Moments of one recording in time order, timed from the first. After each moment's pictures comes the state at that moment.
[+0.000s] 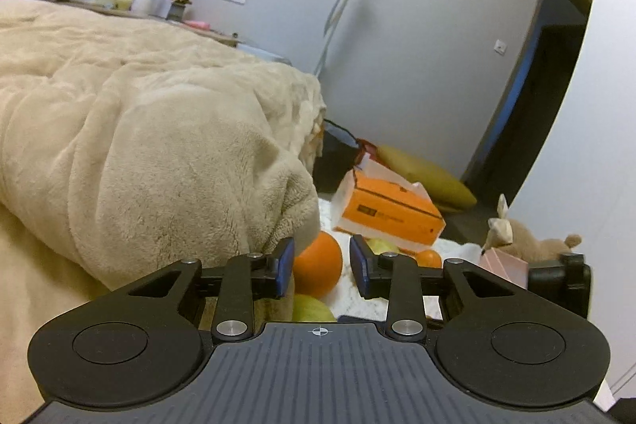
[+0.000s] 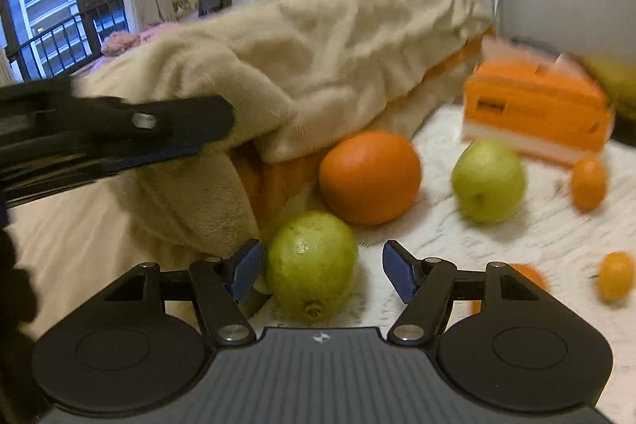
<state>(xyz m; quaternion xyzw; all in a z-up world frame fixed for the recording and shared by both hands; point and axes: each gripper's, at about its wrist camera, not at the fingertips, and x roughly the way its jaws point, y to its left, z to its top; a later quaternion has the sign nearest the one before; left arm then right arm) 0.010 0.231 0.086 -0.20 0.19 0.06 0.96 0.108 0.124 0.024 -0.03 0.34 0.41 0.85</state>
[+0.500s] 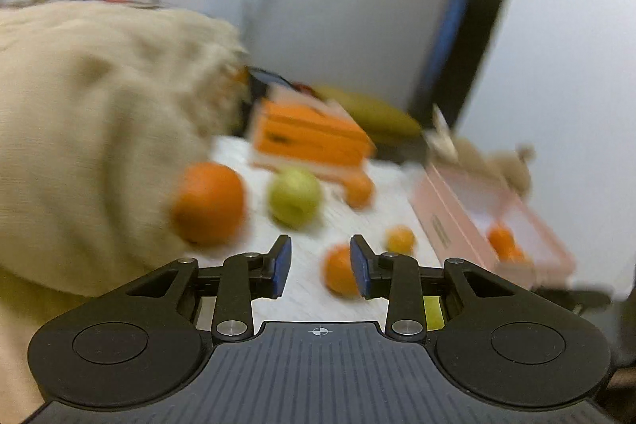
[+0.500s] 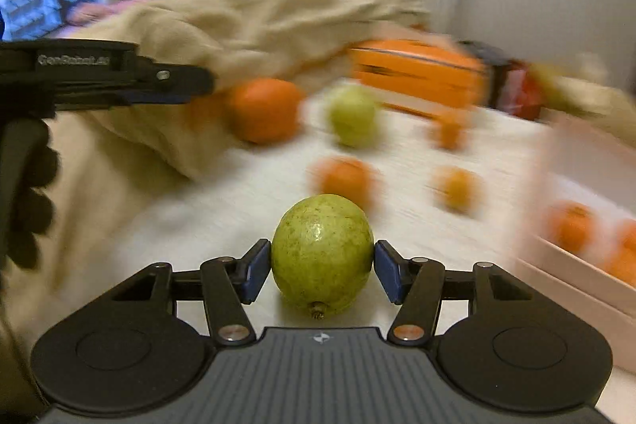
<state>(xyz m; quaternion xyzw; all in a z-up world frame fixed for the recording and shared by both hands) 0.042 0.162 0.064 -0.11 0.27 -0.06 0.95 0.048 -0.023 0.025 -0.10 0.30 0.30 0.90</state>
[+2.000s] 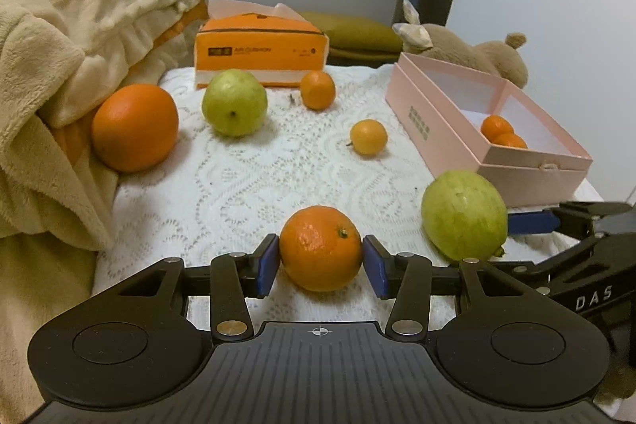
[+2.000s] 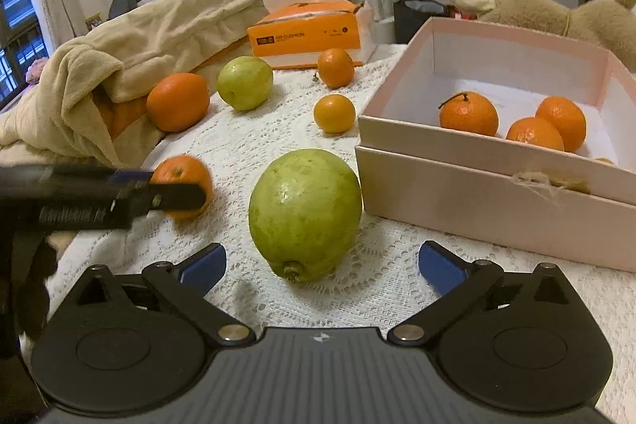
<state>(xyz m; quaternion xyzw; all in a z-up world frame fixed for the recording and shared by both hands) 0.053 0.107 0.030 -0.05 0.36 -0.07 0.93 0.070 -0.085 0.002 0.02 0.38 0.28 0.88</state>
